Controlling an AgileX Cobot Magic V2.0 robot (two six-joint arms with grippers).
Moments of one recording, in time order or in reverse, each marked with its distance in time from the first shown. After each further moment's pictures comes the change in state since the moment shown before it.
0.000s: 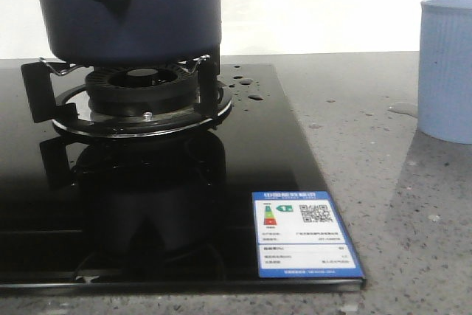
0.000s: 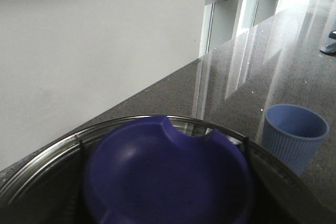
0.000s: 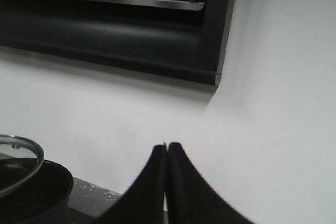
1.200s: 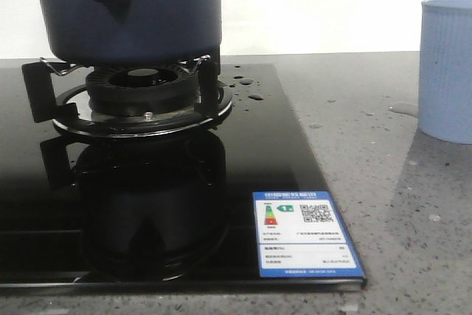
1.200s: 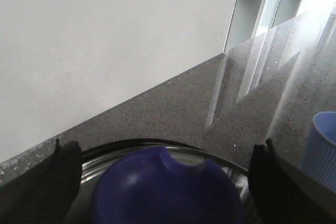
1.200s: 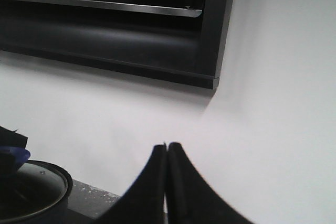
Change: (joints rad) left arm -0.023 0.158 -0.055 -0.112 -0.080 0.069; right arm 0.000 -0.016 0.005 0.000 0.000 0.004
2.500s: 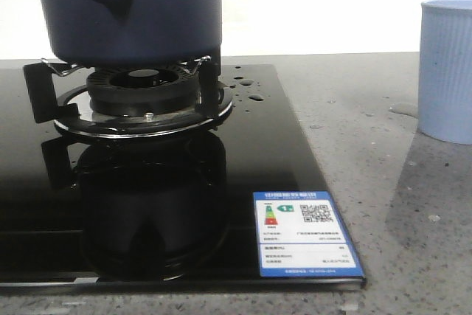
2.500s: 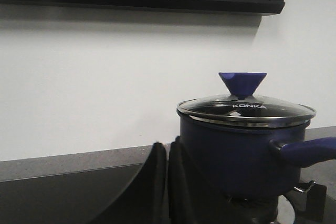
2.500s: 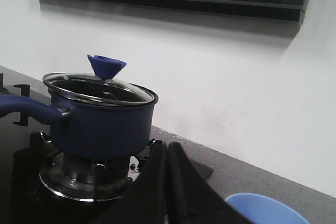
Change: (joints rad) left arm 0.010 -1.363 0.867 0.019 -0.594 -0.105; right arm 0.000 -0.325 0.470 -0.017 -0.230 0.001
